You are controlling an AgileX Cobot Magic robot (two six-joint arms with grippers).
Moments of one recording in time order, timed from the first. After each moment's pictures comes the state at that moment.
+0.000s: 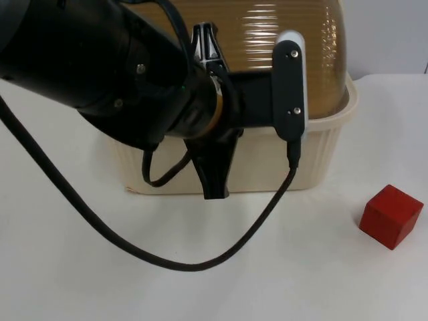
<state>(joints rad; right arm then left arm) 0.09 0.73 -1.01 -0.31 0.62 0.19 -0.81 1.85 -0.98 1.68 0.40 -0.73</state>
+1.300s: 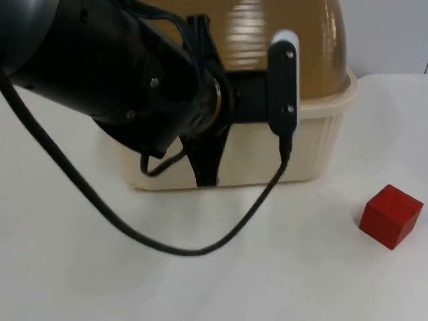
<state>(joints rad) 0.09 0.73 -1.01 -0.31 0.62 0.19 -0.82 1.88 -1.00 1.74 0.55 -0.77</state>
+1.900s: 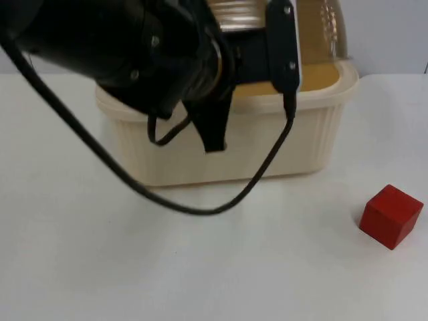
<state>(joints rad) 0.09 0.73 -1.01 -0.31 0.62 0.19 -0.77 1.88 -1.09 1.74 0.53 -0.78</state>
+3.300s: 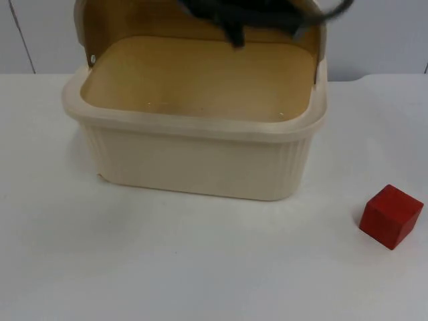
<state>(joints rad) 0.09 0.73 -1.01 -0.31 0.62 0.19 -0.76 1.67 -1.29 0.56 0.47 -0.48</state>
